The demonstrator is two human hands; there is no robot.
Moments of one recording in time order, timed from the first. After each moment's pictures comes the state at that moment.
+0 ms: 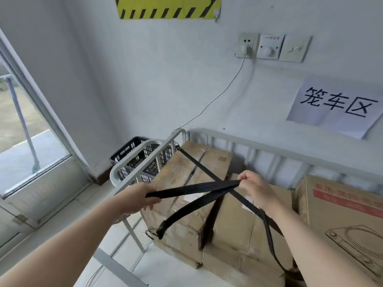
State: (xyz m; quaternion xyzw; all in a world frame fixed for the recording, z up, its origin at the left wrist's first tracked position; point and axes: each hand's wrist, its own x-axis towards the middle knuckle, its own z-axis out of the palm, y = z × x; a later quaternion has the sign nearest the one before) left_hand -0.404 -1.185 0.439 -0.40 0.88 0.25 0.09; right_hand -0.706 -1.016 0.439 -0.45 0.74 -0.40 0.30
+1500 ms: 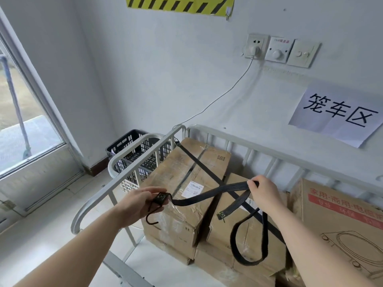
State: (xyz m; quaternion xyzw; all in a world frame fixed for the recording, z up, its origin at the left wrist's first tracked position) left_hand -0.391 -1.163 0.397 -0.42 0.41 0.79 -0.18; right_hand -0.716 -1.023 0.413 -0.40 0.86 -0.28 0.15
